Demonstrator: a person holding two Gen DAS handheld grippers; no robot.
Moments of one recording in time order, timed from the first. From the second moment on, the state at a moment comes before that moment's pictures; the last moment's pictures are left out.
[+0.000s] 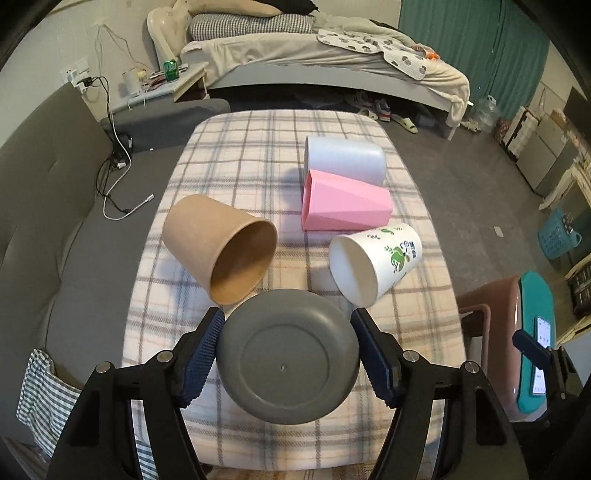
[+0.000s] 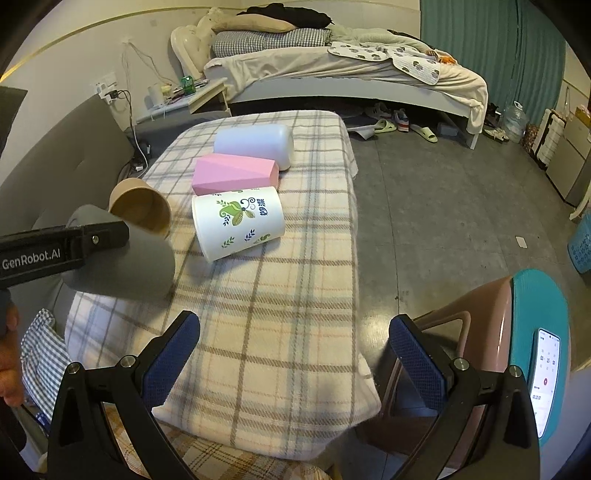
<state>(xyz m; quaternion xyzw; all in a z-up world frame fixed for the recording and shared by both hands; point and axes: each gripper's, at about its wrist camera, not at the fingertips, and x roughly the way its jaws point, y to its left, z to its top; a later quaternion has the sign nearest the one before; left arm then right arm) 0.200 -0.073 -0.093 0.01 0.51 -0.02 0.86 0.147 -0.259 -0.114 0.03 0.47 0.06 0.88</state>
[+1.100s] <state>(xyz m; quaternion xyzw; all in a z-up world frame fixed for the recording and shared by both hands) 0.179 -0.081 -0.044 -0.03 0.48 -0.05 0.88 0.121 -0.263 -0.081 0.04 0.45 0.05 0.89</state>
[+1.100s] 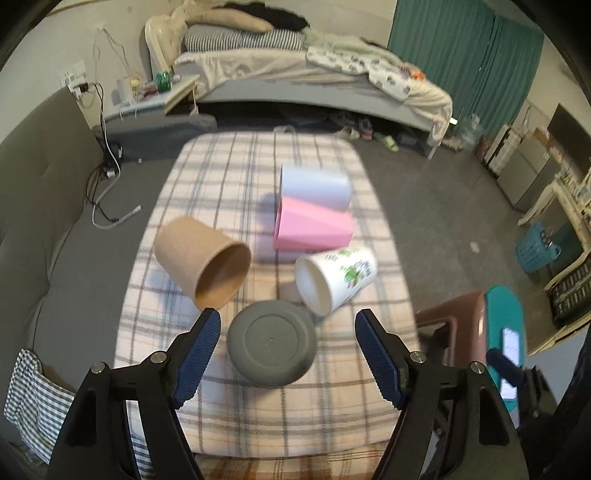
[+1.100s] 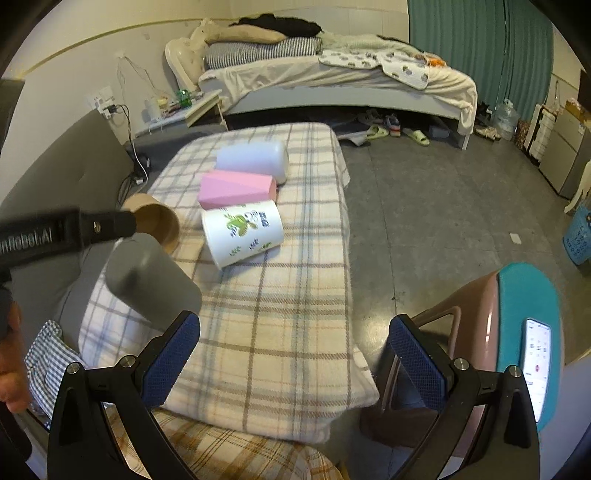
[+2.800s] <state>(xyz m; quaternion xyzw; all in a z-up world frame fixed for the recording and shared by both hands) 0.005 -0.001 -0.025 -0.01 0.30 0.01 0.95 0.009 -0.227 -0.033 0.04 0.33 0.03 0.94</state>
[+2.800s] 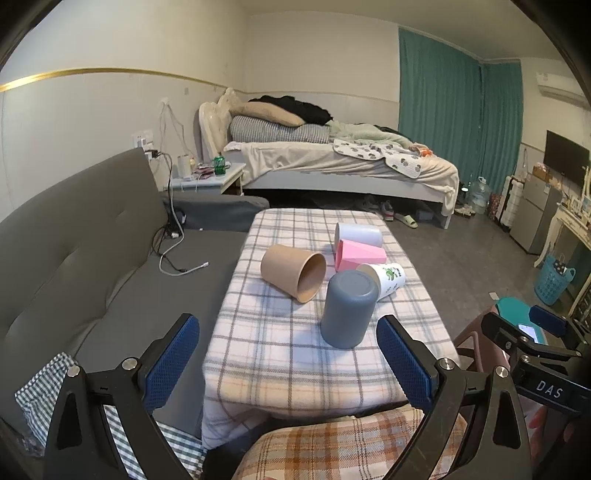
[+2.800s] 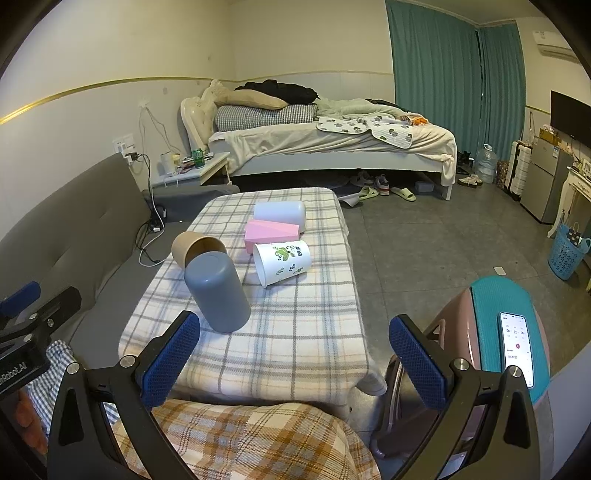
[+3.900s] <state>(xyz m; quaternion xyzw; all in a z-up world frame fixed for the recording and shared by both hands) 0.003 0.003 -0.027 -0.02 0.31 0.00 0.95 0.005 -0.222 -0.035 0.04 0.33 0.03 0.94</state>
